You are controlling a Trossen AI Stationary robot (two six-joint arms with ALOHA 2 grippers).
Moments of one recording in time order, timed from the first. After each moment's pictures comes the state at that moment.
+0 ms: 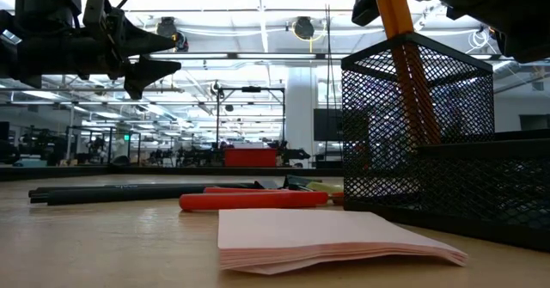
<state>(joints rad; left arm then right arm) 0.25 0.85 0.02 0.94 0.13 -0.29 0.46 1.78 0.55 1.49 0.10 -0.04</state>
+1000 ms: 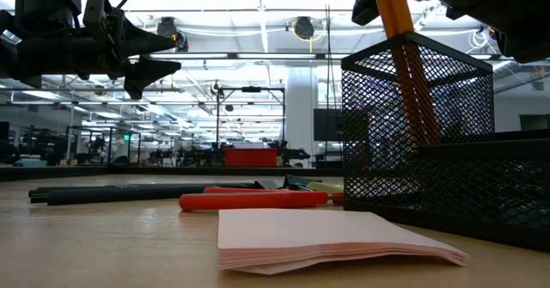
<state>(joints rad) 0.25 0.85 0.02 0.94 0.13 -0.29 0.46 1.78 0.55 1.49 0.10 -0.06</state>
